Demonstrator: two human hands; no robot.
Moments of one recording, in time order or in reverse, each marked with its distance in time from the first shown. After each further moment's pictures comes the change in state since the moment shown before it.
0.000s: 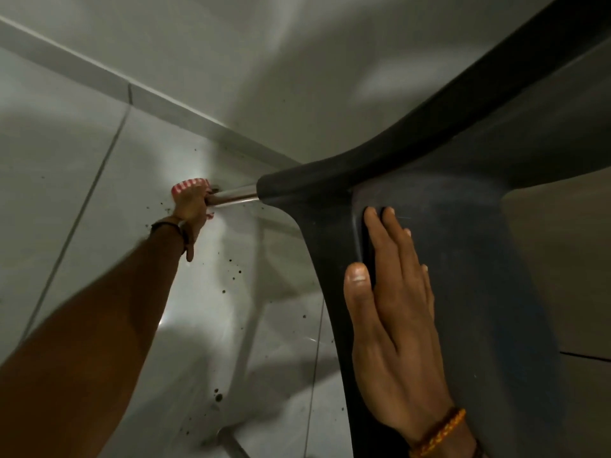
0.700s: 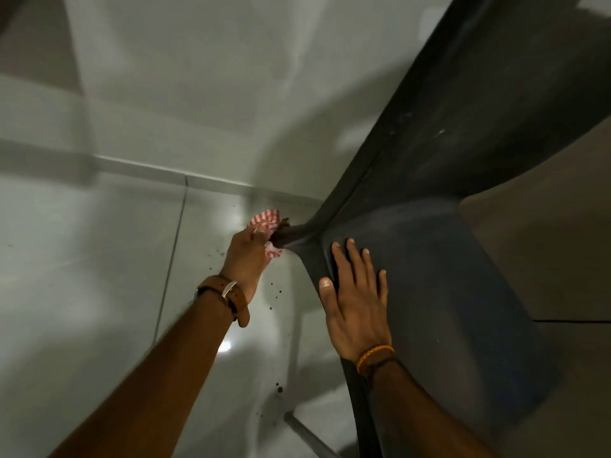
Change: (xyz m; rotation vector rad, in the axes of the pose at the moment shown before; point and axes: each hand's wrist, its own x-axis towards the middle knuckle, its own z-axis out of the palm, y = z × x) left_hand -0.239 0.121 -0.002 0.223 -0.188 0.190; right_hand 0.004 -0.002 -0.003 -0.064 -0.111 0.033
